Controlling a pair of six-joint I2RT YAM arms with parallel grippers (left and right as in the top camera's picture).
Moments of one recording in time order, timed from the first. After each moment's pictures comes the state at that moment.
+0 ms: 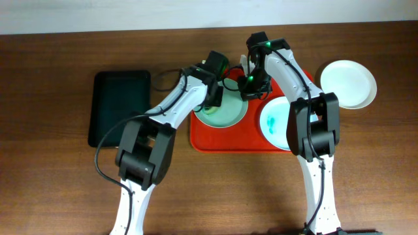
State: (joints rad) left arm -0.50 2.31 1.84 -0.81 -0.16 -0.31; right arm 0.22 2.49 2.14 -1.20 -0.25 0.02
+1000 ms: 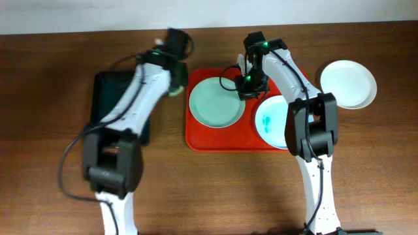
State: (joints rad) left arm -0.31 2.12 1.83 -0.88 -0.23 -0.41; right arm 0.23 2.49 2.16 -1.21 -0.24 0.02
